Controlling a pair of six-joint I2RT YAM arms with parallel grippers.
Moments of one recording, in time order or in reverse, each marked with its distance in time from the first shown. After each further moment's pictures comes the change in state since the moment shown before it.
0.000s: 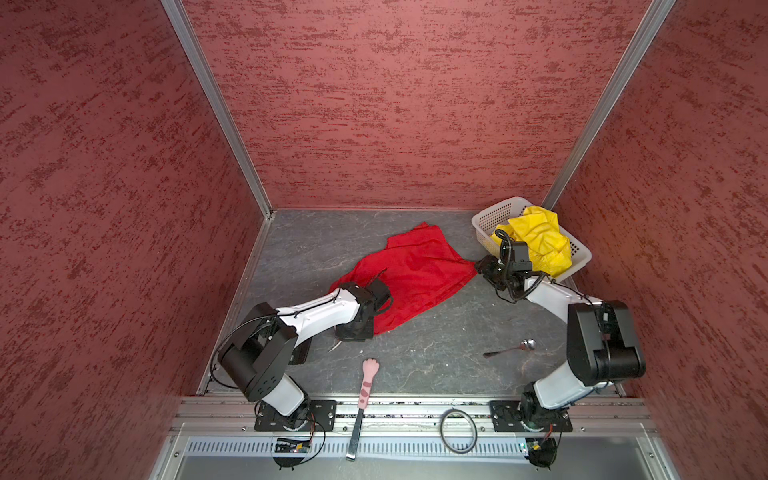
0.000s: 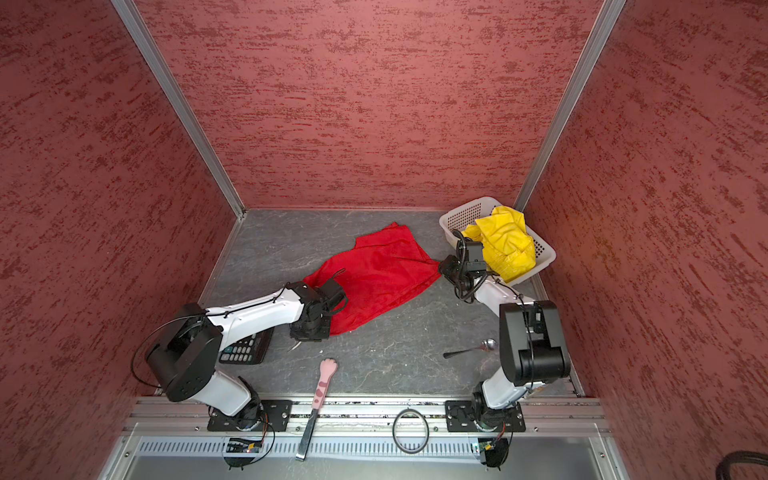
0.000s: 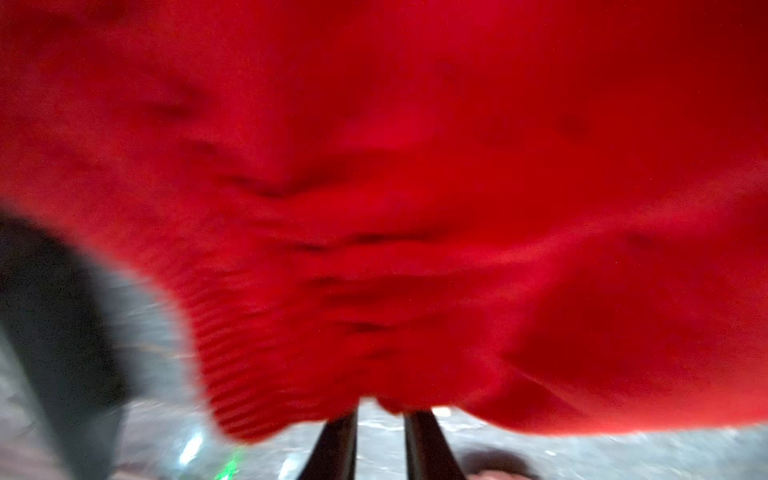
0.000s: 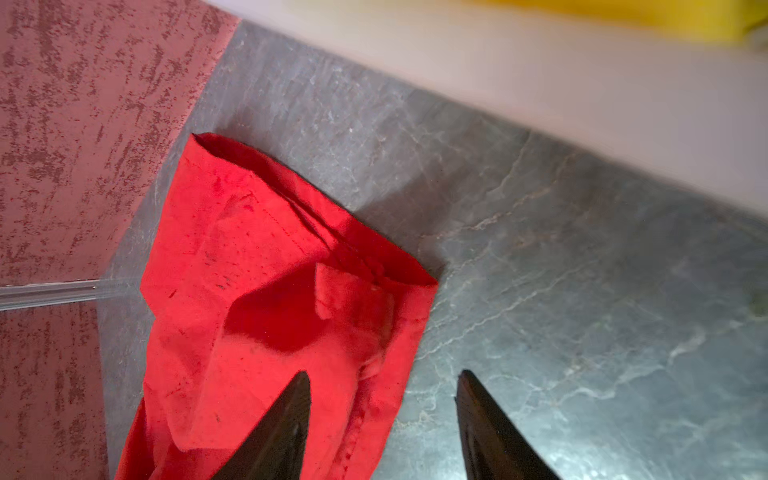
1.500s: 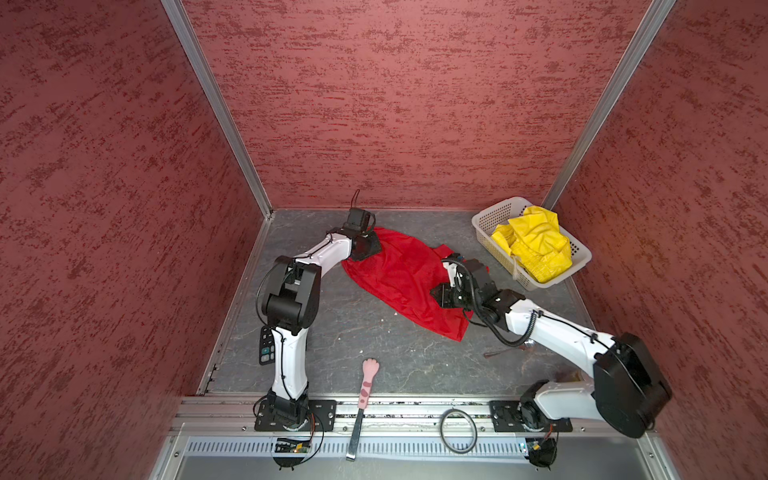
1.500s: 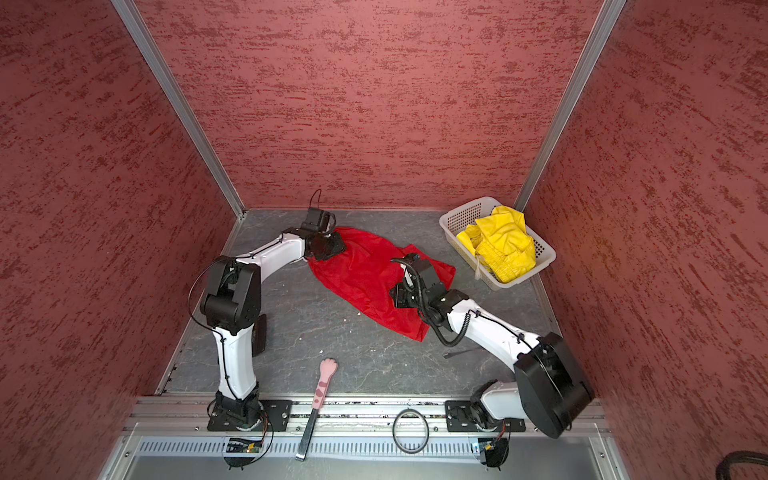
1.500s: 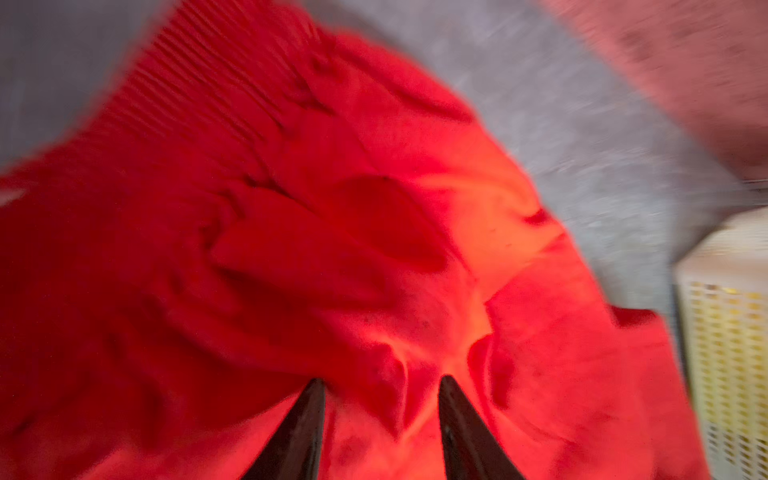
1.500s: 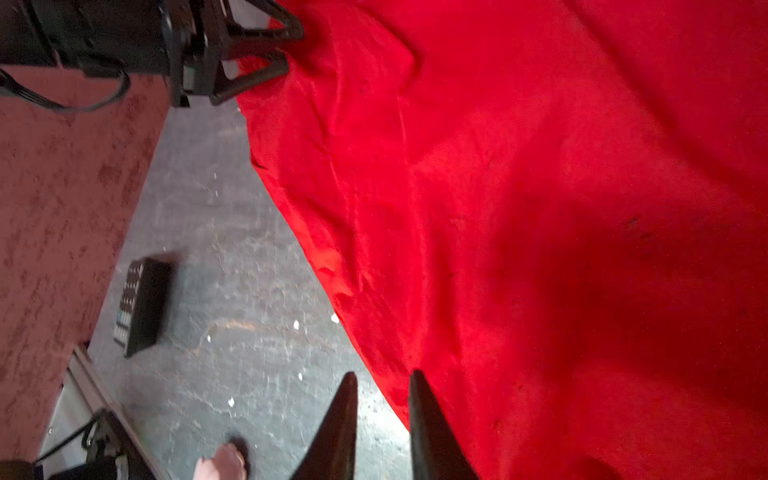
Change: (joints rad) left arm 0.358 0.497 0.657 0.579 0.331 0.113; right arm 0.467 -0.251 -0.076 -0.085 0.054 -0.216
